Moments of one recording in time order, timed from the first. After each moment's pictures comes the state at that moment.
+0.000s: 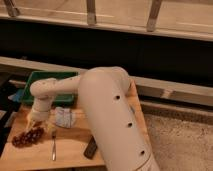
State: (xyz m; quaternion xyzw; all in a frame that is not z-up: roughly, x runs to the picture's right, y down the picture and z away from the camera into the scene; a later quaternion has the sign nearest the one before) arm -0.357 0.206 0.772 -0.52 0.18 0.57 0.61
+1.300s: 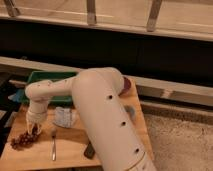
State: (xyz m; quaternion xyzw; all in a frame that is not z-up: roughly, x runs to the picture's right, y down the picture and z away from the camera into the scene) arm -0.366 0.206 0.771 -0.50 0.17 0.57 0.62
